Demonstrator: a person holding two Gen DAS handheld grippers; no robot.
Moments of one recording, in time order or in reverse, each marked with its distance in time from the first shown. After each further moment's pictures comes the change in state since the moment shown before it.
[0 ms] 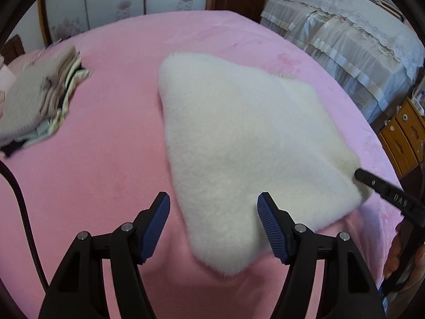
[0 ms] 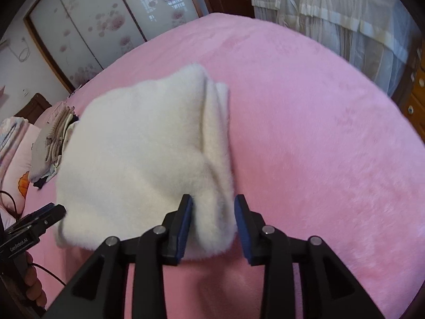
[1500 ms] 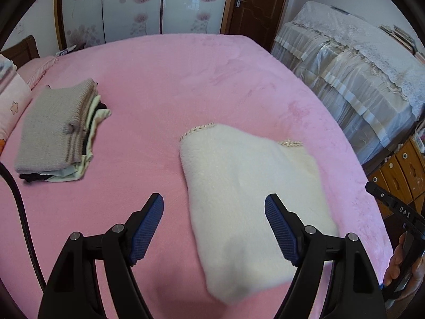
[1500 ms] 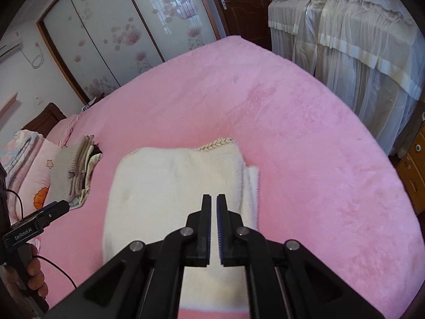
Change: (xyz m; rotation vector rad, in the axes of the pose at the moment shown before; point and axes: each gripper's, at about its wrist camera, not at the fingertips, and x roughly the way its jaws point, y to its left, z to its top) left arm -0.073 0.019 0.089 -0.088 -0.069 0.036; right arm -0.050 0.031 0.093 -0.019 -0.065 0.041
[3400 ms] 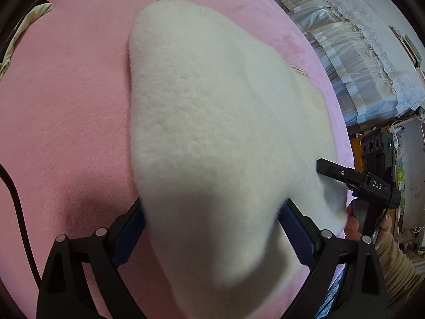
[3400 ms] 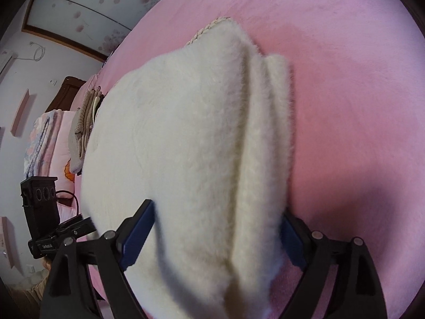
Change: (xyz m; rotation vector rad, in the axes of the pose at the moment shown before) left arm 0.173 0.020 -0.063 -0.146 0.388 -0.305; right arm 0.184 -0.051 -0.047 0.116 0.481 0.325
